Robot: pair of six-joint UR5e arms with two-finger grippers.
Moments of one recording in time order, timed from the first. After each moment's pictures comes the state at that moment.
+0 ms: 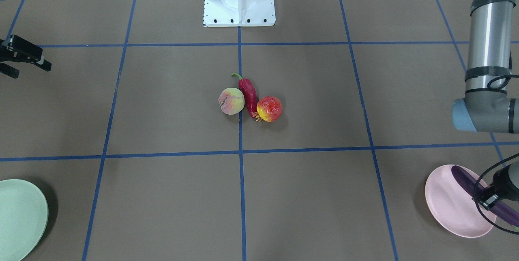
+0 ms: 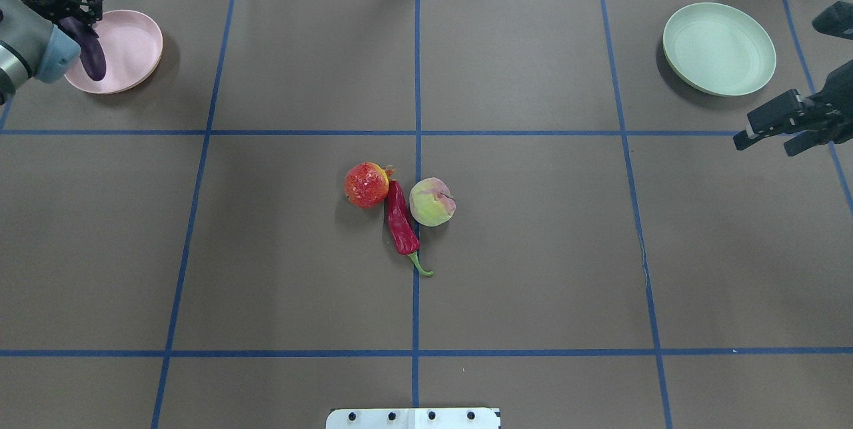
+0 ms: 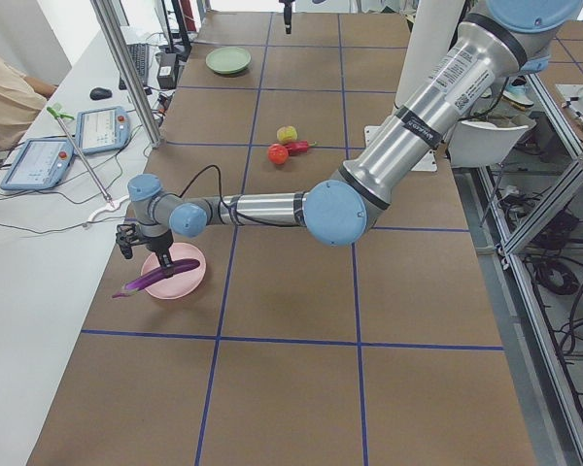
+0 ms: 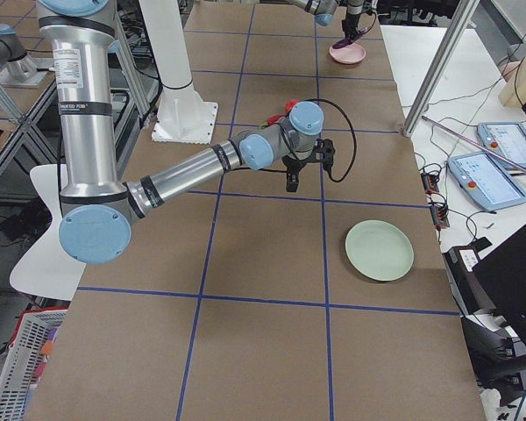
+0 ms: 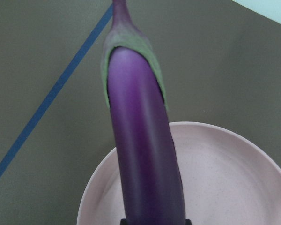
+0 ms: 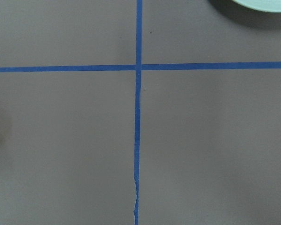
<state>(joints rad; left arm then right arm) -1.21 -2.27 -0.76 -2.01 -2.10 -1.05 1.13 -1.49 1.98 -1.54 2.49 0.66</state>
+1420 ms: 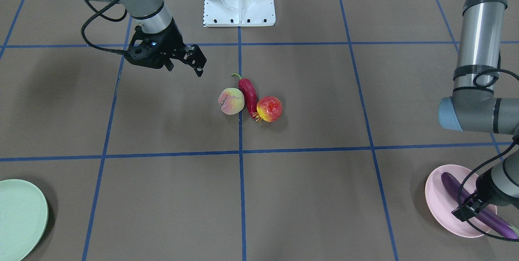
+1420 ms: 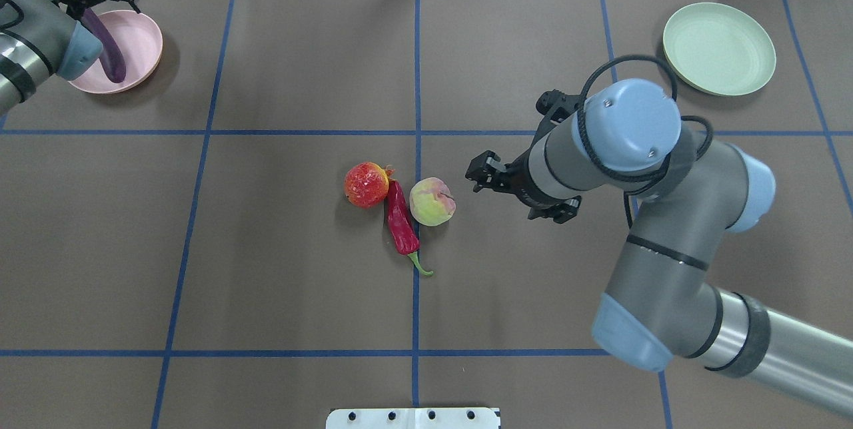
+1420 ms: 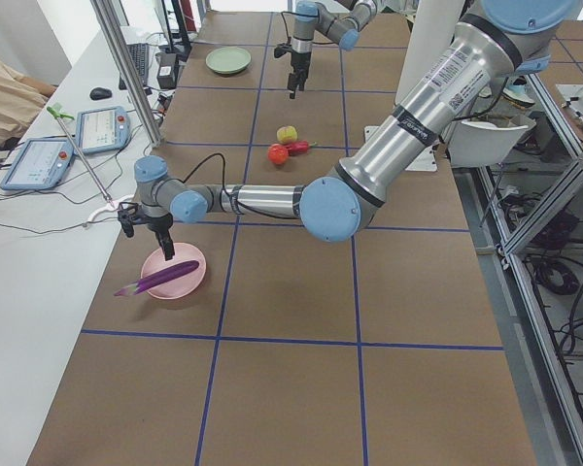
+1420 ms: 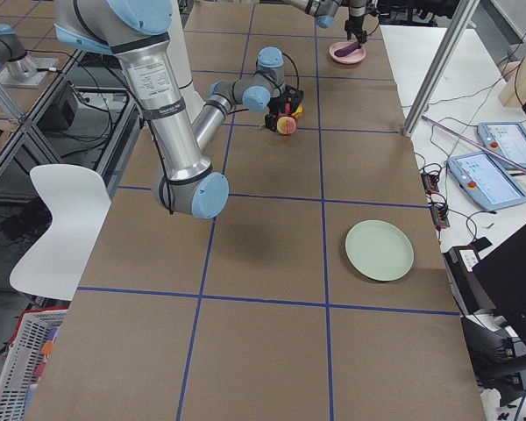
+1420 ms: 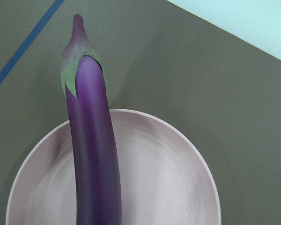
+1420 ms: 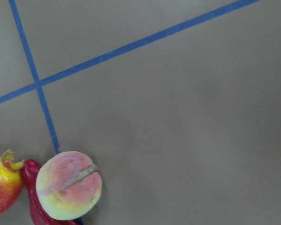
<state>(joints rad) -1.18 -2.28 -0.86 -2.05 -2.10 -1.15 0.52 -1.10 1.90 -1.41 1.84 1.78</state>
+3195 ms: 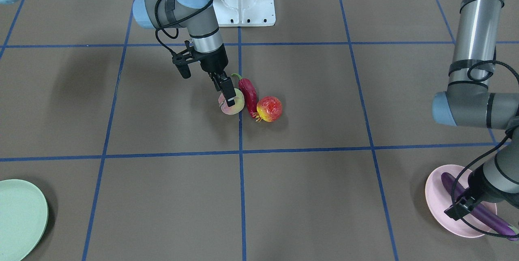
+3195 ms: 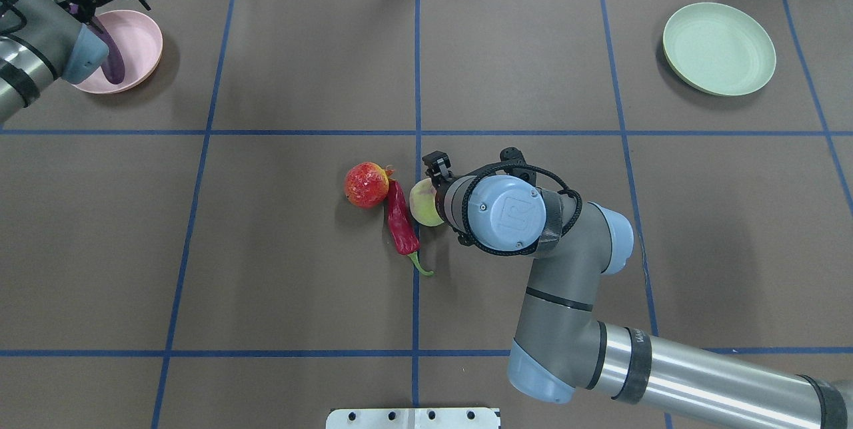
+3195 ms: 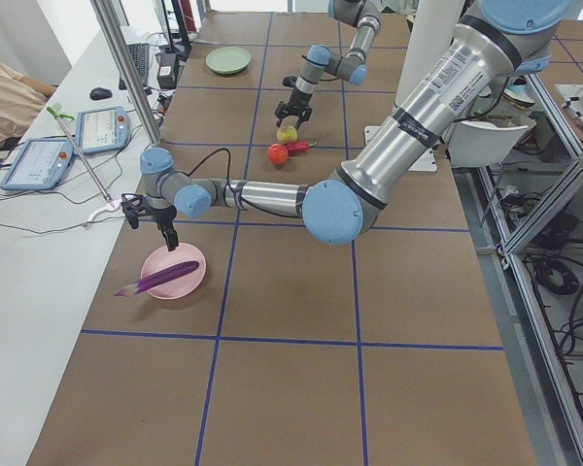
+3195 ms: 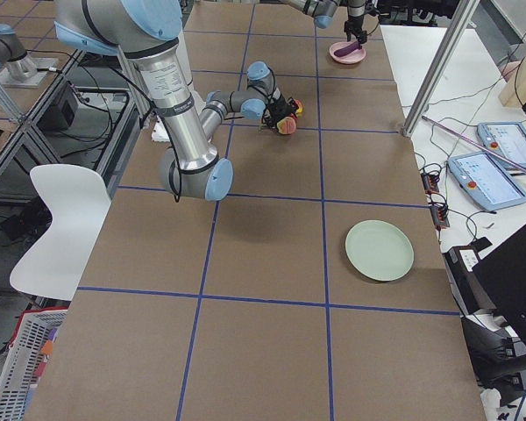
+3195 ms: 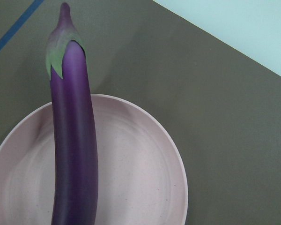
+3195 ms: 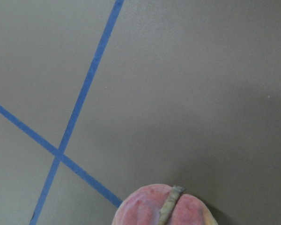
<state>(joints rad) -1.17 -2.27 -0.92 -2.05 -2.10 -1.21 0.39 -0.96 1.64 -1.23 1.49 2.43</state>
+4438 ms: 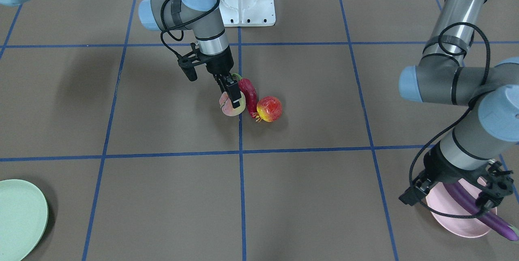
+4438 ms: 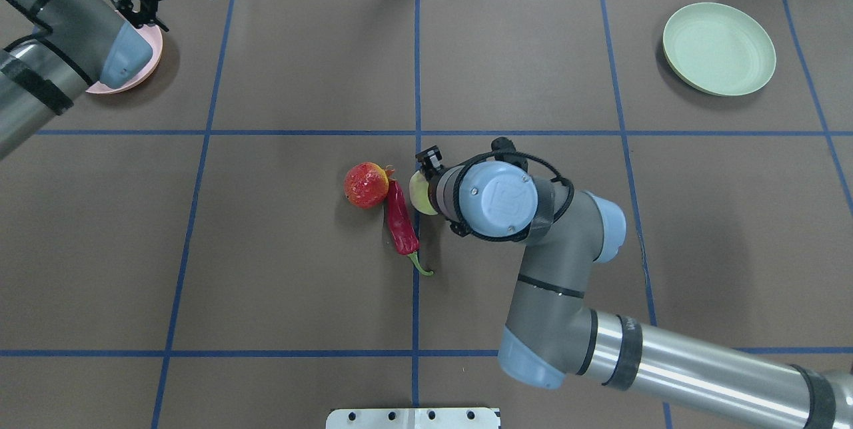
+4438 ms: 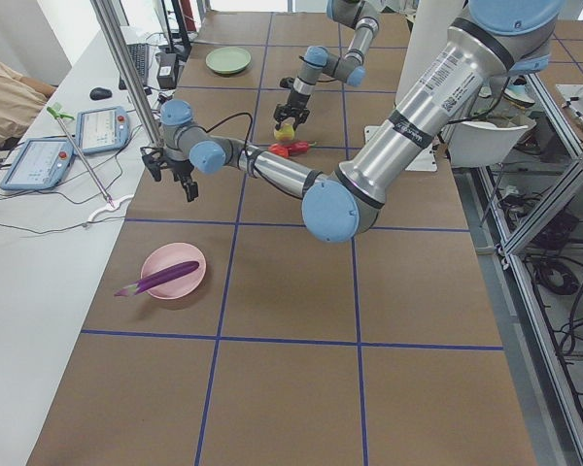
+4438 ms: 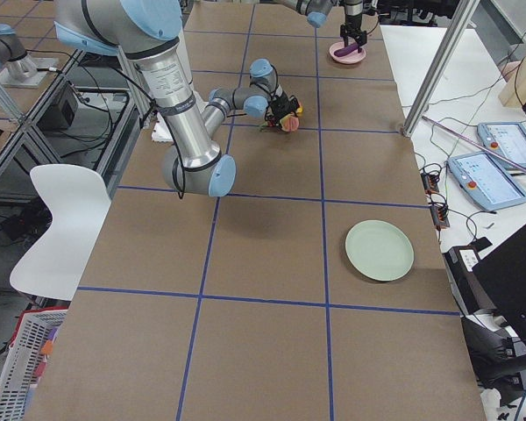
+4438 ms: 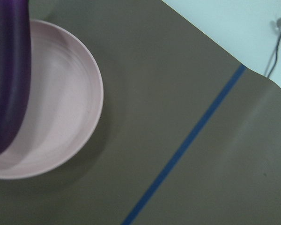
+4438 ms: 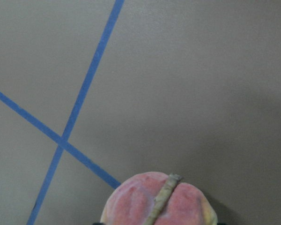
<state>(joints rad) -1.07 -2.25 -1.29 -1.91 -2.16 -1.49 0.45 -0.95 1.64 -1.24 1.57 2.35</state>
